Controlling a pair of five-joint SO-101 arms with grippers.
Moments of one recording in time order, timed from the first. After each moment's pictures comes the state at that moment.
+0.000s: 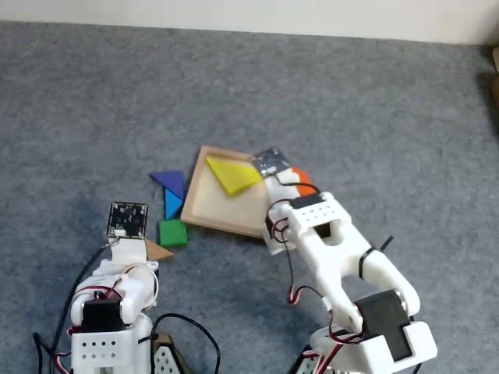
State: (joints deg) left arm -9.4 -101.8 96.0 75.9 -0.7; right arm -24.5 -6.2 47.3 45.0 11.6
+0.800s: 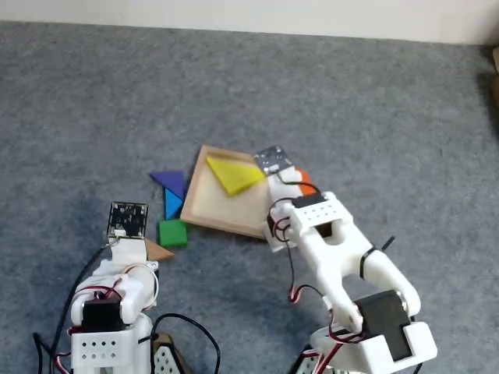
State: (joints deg) left arm -9.4 -101.8 96.0 75.9 -0.7; right arm -23.5 -6.2 47.3 43.7 11.6
